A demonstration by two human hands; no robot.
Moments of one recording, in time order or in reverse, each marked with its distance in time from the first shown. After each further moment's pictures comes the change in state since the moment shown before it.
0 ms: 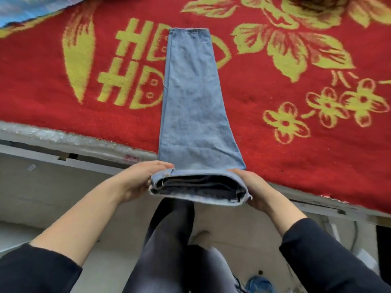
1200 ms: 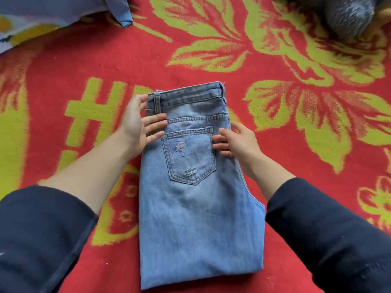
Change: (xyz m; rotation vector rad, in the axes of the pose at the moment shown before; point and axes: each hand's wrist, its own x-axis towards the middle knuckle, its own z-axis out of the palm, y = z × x) left_hand 0.299 0.364 -0.103 -0.313 0.222 0.262; right_hand 0.306 -0.340 -0.001 0.022 0.310 -0.282
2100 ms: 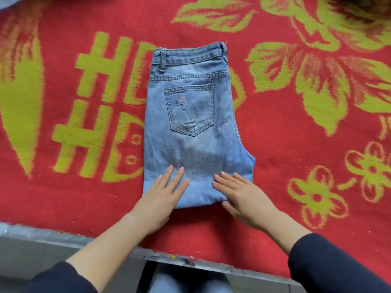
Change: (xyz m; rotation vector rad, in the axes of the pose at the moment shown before) left_hand -0.162 -0.204 -0.031 1.911 -0.400 0.587; right_hand -0.139 0.156 -0.067 -1.323 -0.474 -0.786
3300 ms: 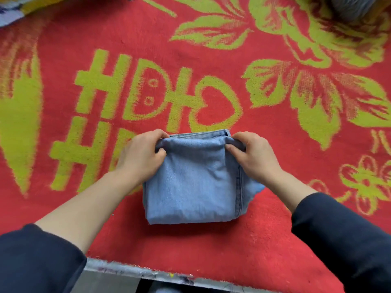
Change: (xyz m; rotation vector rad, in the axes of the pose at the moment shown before) left_hand 0.051 -0.066 -0.104 -0.572 0.459 -0.399; right_hand 0.074 0.040 -0.094 0.240 0.391 0.412
